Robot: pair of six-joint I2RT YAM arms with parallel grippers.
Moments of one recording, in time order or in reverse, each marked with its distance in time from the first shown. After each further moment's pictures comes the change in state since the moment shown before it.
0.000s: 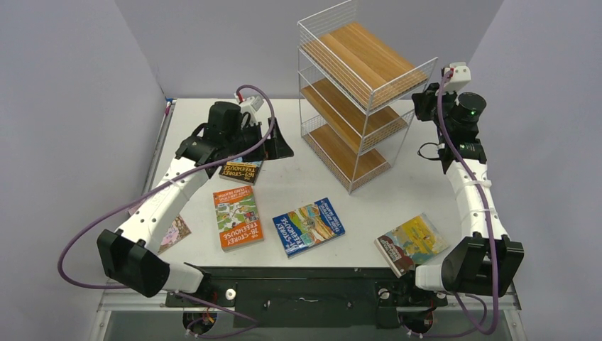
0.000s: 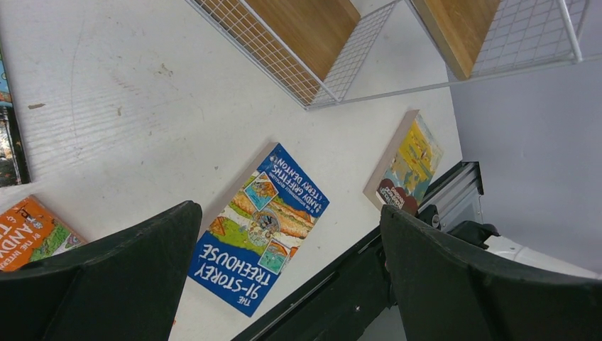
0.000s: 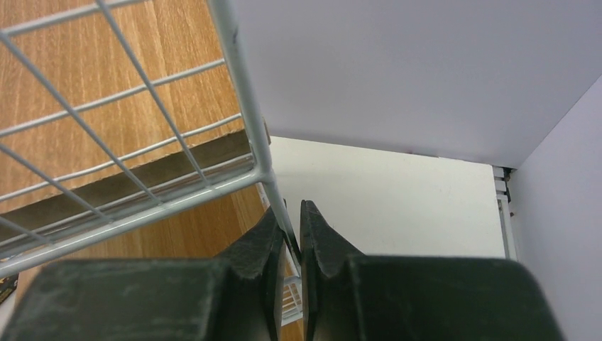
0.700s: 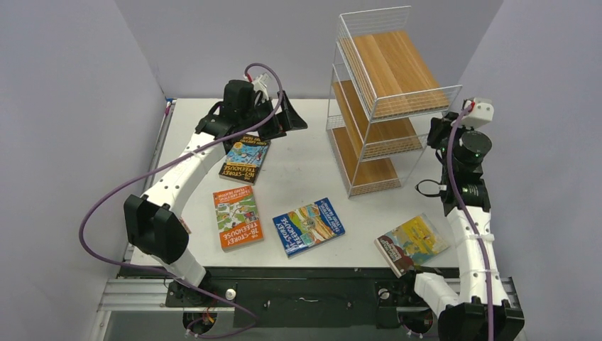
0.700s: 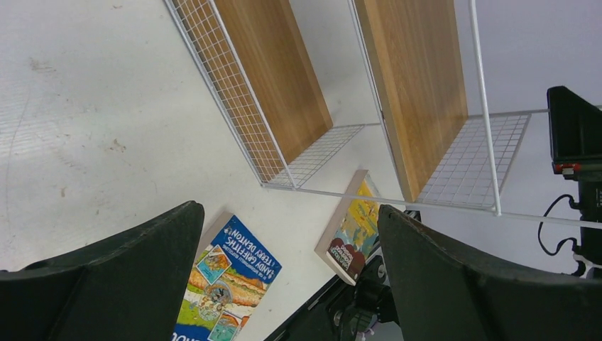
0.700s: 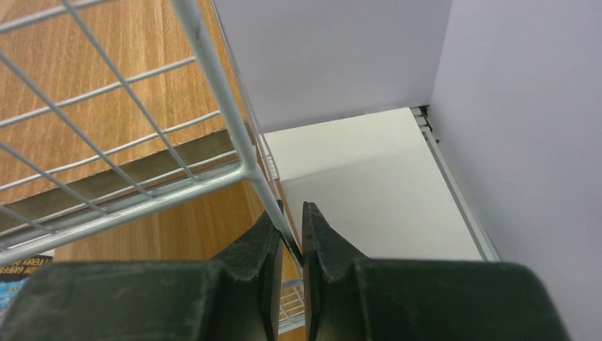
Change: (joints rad) left arm 0.010 0.269 0.220 0.130 0.040 -0.180; right arm 0.002 -0.336 -0.259 -0.039 0.311 0.110
